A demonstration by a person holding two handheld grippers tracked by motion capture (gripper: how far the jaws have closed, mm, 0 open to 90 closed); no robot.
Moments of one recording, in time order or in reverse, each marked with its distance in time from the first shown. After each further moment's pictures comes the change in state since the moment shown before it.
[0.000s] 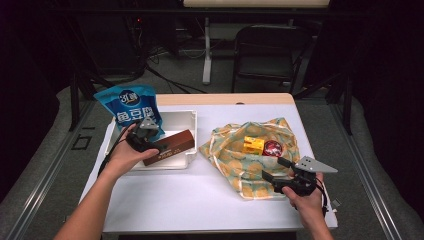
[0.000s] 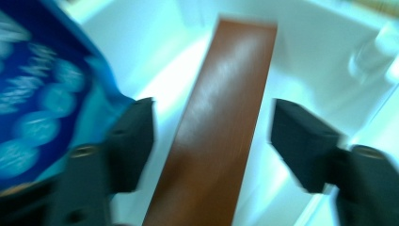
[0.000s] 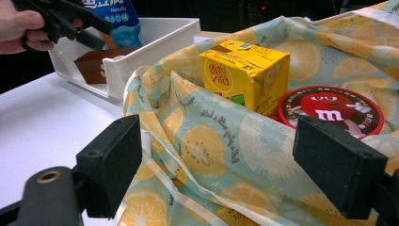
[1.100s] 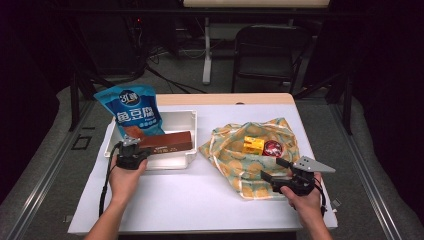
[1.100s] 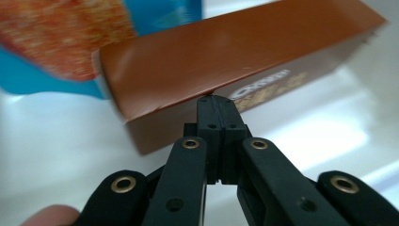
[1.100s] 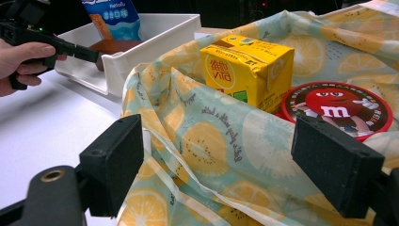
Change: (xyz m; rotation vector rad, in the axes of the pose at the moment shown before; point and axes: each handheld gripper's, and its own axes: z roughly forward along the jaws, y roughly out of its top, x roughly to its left) left arm -0.002 -0.070 0.006 -0.034 0.227 -0.400; right arm 0.001 -0.001 0.004 0.010 0.003 0.002
